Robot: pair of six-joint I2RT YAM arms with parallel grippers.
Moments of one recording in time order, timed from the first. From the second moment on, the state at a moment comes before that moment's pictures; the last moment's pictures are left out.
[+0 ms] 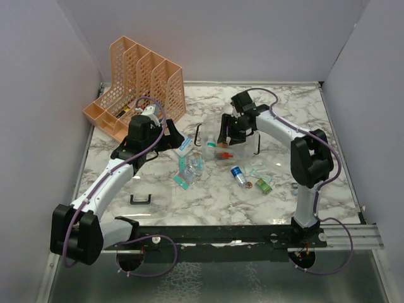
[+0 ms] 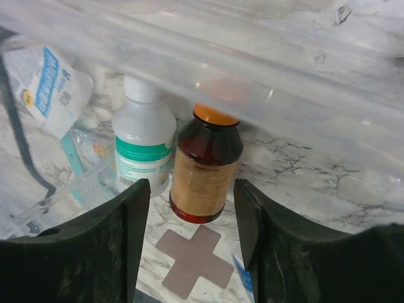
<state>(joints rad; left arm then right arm) -0.30 1.18 0.82 -0.17 0.19 -0.49 0.46 1.99 1.52 -0.62 -0.25 0.51</state>
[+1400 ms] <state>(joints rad) -0.34 1.48 0.82 -0.17 -0.09 -0.71 0.46 1.30 1.09 -0.41 -0.30 0.46</state>
